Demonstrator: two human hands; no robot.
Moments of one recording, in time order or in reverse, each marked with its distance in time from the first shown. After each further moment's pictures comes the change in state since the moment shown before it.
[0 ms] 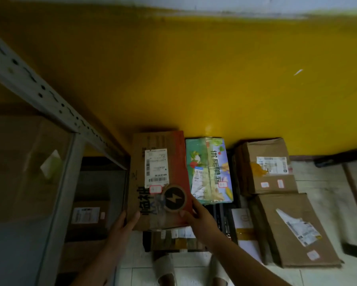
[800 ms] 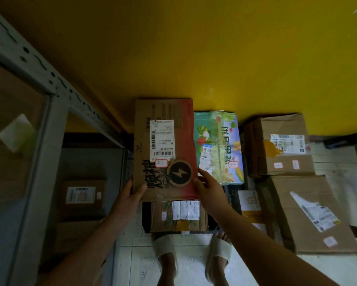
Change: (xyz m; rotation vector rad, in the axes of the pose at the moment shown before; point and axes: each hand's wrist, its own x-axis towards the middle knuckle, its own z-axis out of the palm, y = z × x) left_hand 0.069 -0.028 0.005 0.230 -0.061 0.064; right_hand 0.049 0.018 -0.008 -0.083 0.187 0.052
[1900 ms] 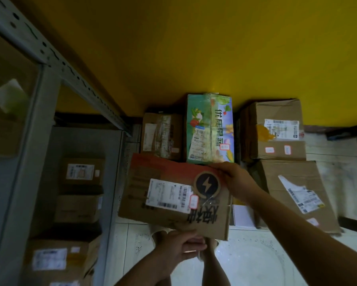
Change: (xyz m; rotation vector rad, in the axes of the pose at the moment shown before) left_hand -0.124 -0.063 0.155 -0.382 -0.429 -0.585; right_hand -0.034 0.005 -0.115 -0.585 -0.137 -0.183
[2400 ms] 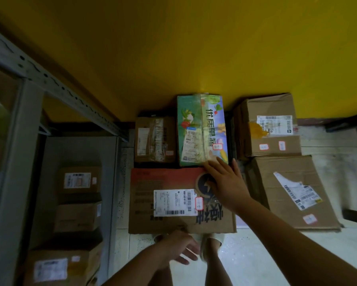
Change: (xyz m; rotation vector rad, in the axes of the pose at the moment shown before) left_hand 0.016 0.023 0.012 0.630 -0.012 -0.121; right_hand 0.002 0.036 0.018 -0.632 0.125 -0.224
